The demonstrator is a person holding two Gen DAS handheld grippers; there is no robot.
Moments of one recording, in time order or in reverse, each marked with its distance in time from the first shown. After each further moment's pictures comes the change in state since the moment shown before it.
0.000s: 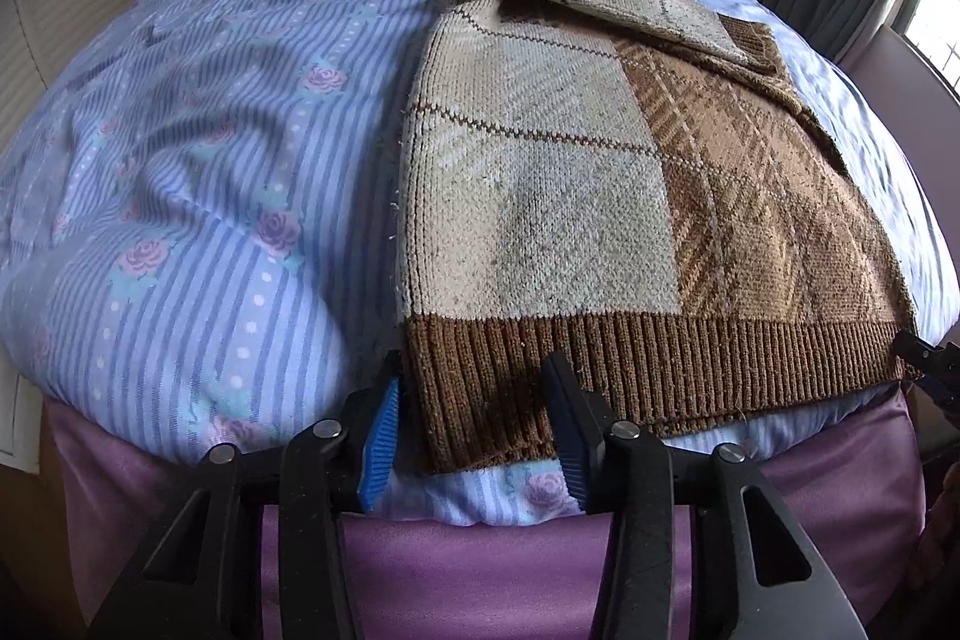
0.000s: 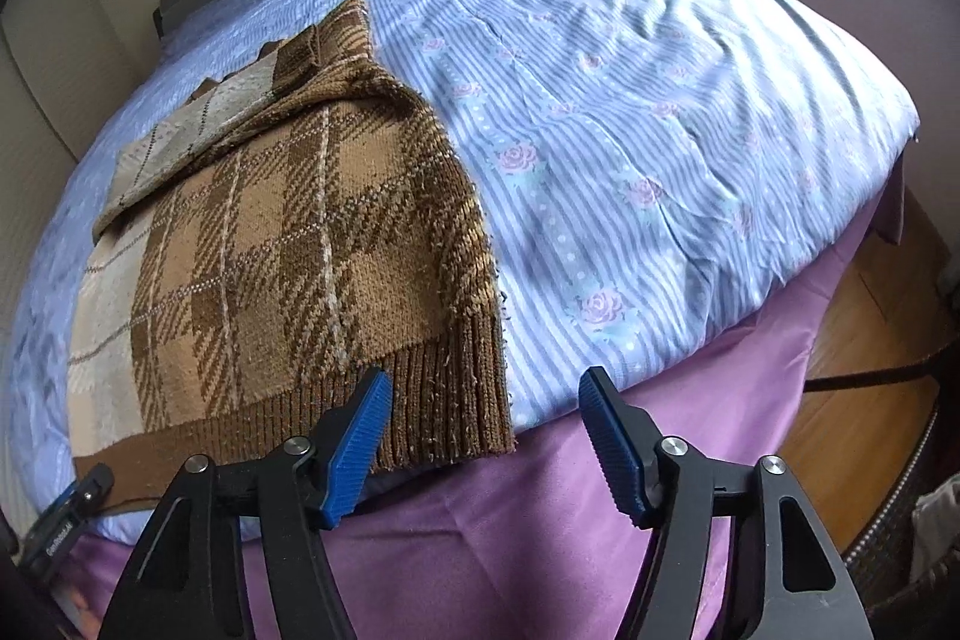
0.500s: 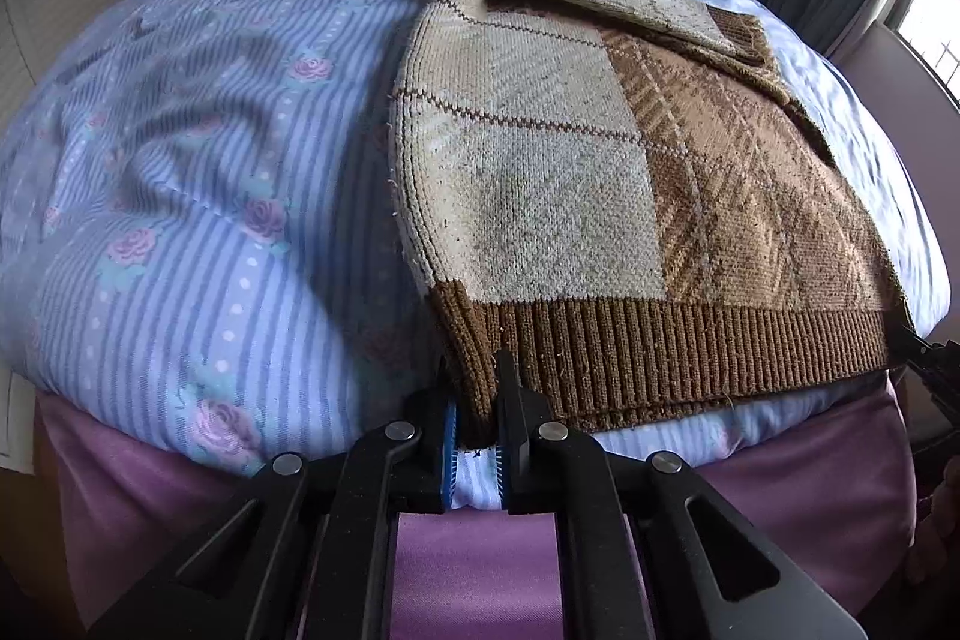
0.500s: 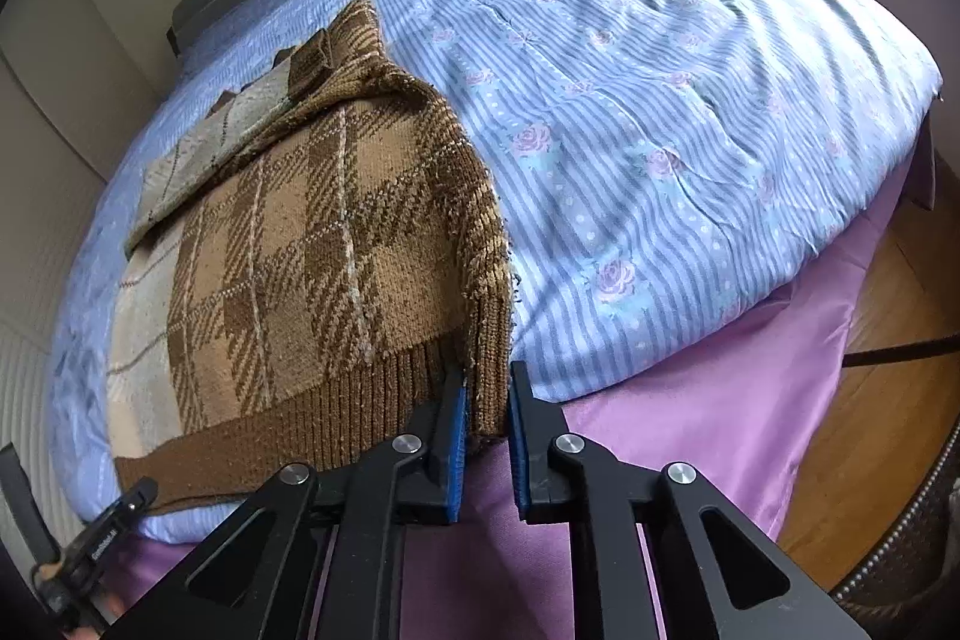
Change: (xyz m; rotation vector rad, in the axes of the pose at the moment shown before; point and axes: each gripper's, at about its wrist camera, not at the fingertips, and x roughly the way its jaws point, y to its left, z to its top) left arm -0.004 -0.001 0.000 -0.001 0.021 -0.033; right arm -0.009 -0.007 0.001 0.051 -0.011 0.109
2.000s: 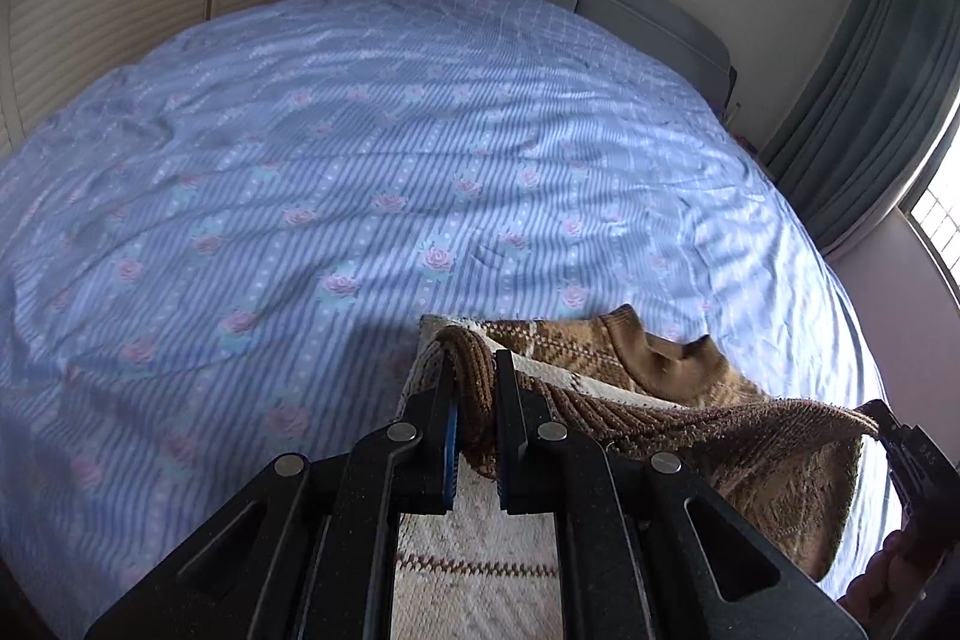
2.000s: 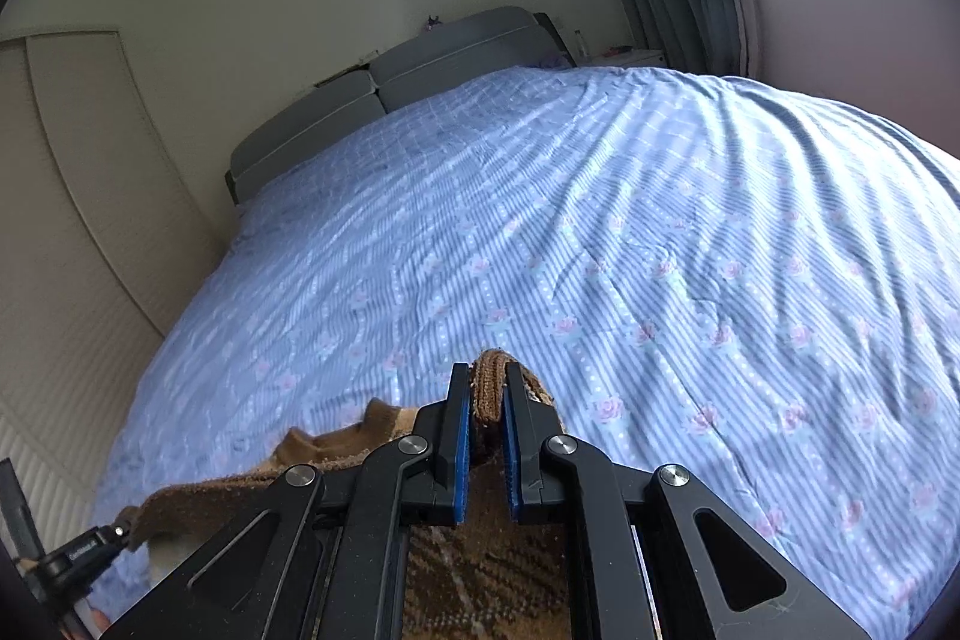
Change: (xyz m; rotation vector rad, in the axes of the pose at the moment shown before) left arm 0.063 0.012 0.311 -0.200 -0.246 -0.082; right arm 0.084 0.119 0.271 -0.031 -0.368 0.105
